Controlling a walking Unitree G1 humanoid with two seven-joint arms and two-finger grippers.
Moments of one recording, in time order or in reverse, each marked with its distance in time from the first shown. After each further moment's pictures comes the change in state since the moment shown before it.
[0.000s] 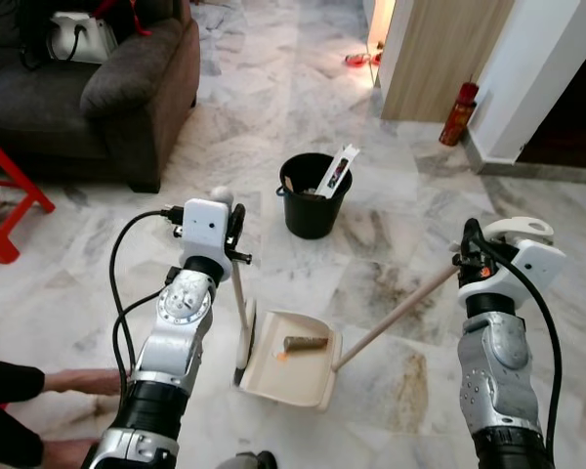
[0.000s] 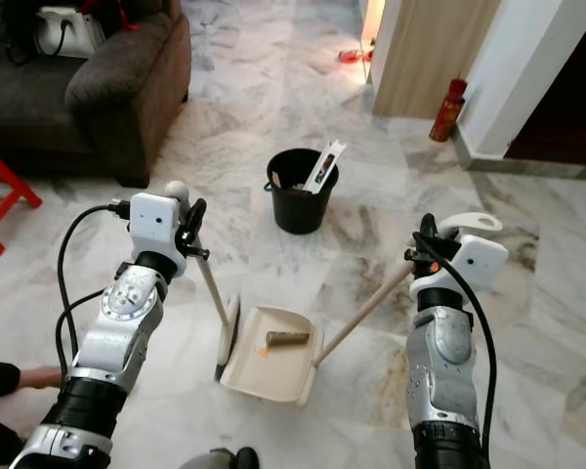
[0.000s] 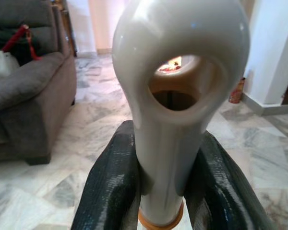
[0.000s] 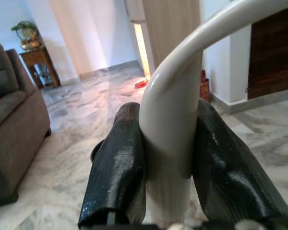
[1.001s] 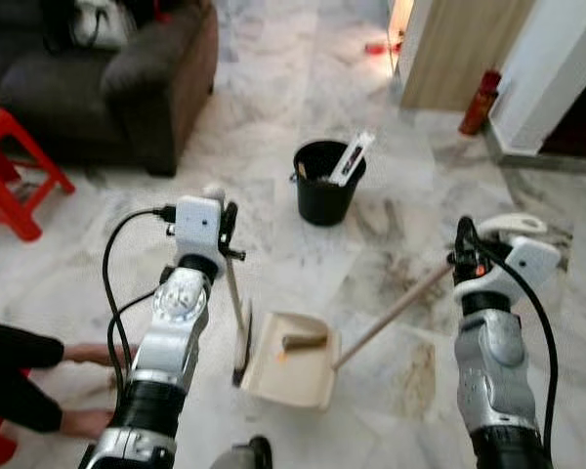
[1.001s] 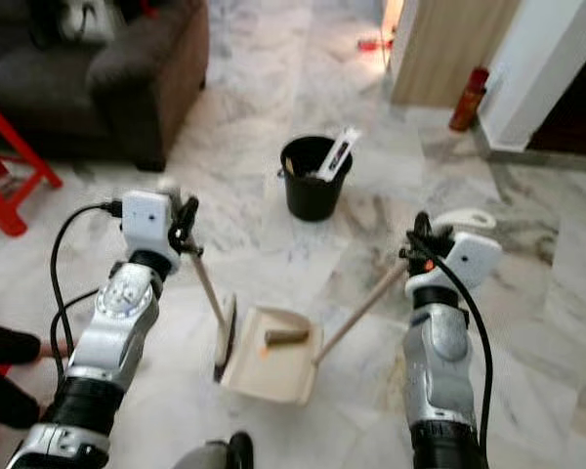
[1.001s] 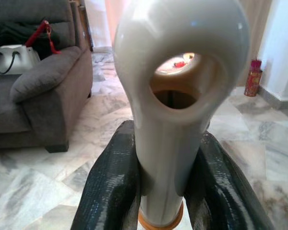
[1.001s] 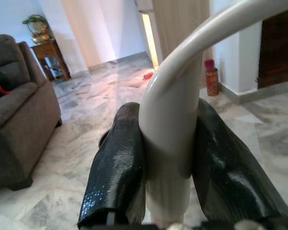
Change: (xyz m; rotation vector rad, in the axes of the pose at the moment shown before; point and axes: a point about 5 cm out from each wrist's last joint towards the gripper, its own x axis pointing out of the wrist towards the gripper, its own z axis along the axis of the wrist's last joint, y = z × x) left arm 0.001 0.003 0.001 0.005 0.000 0.025; right arm 0.001 0.001 0.000 0.002 0.004 0.007
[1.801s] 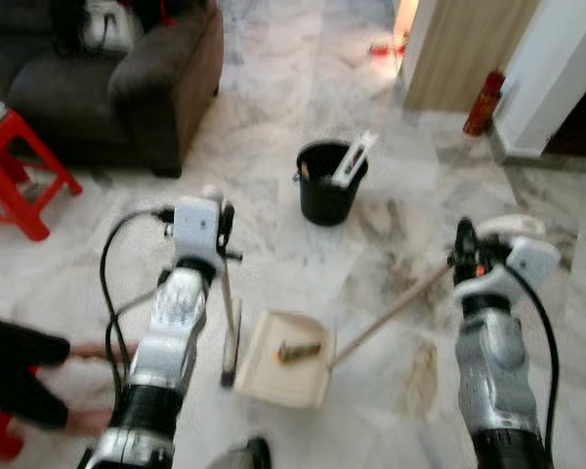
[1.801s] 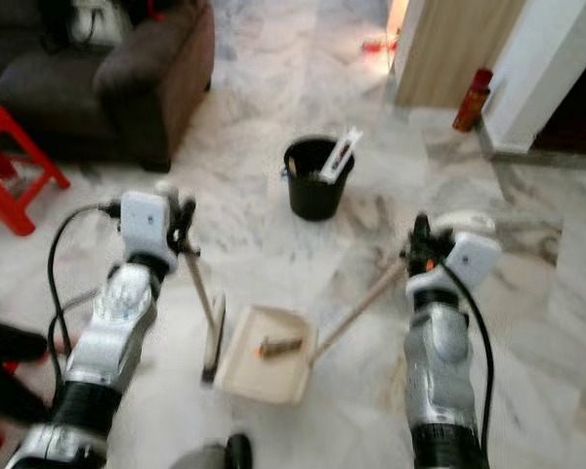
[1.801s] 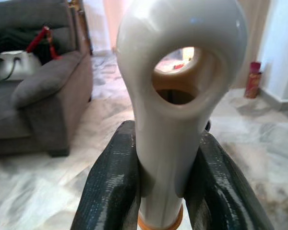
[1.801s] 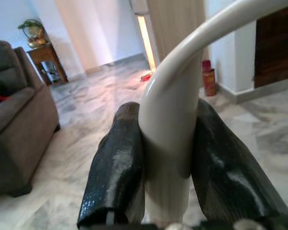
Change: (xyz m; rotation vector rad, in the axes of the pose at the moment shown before) left arm 0.000 -0.001 0.000 0.001 0.001 0.003; right arm -0.001 -0.003 -0.001 0.018 0.012 -0.009
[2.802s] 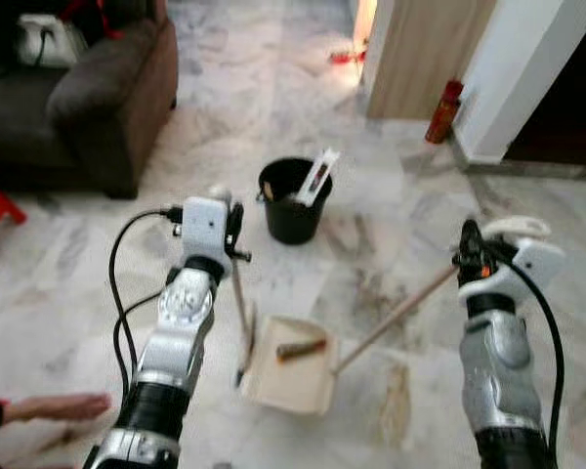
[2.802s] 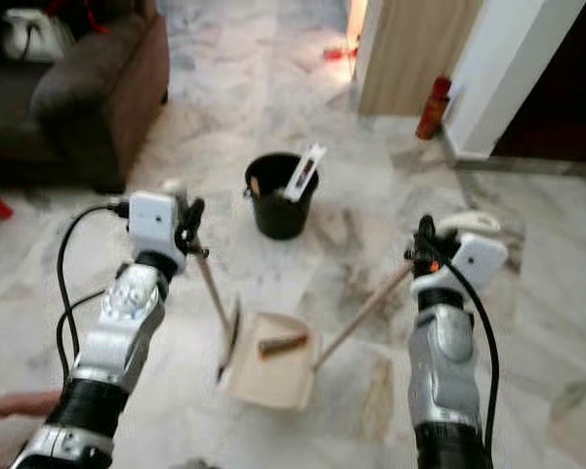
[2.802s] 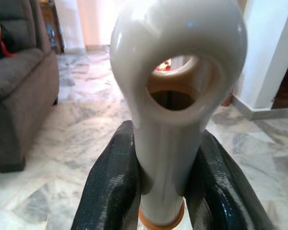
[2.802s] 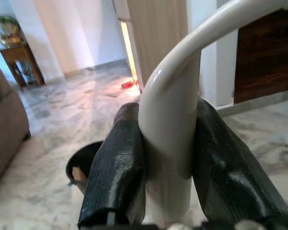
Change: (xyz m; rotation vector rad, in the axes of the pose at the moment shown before) left arm -0.002 -0.001 -0.002 -0.016 0.005 -0.004; right arm 0.002 0.002 0.003 -0.025 -0.008 0.018
